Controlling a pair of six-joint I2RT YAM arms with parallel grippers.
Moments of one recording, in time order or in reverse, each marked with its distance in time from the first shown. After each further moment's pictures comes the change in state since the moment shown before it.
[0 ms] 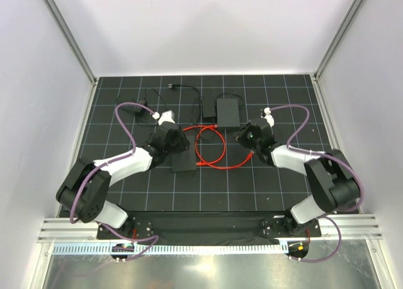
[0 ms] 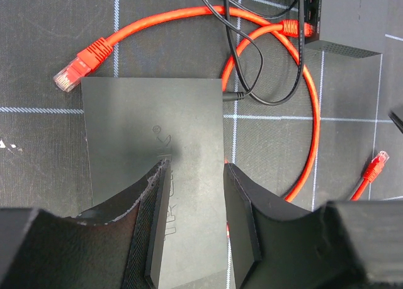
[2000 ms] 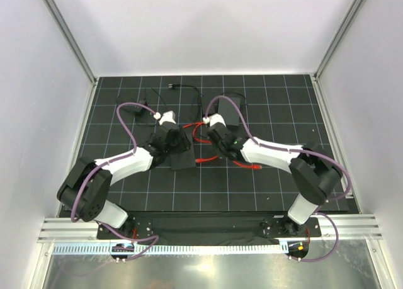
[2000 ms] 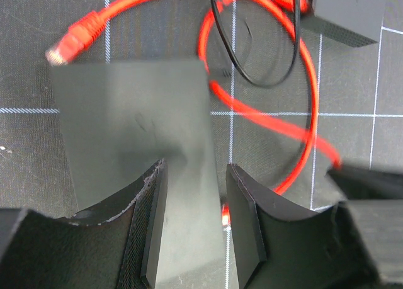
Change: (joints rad) left arm 0.000 0.011 0.000 0.011 0.024 0.006; right arm 0.356 0.166 0.359 -0.566 0.245 -0.770
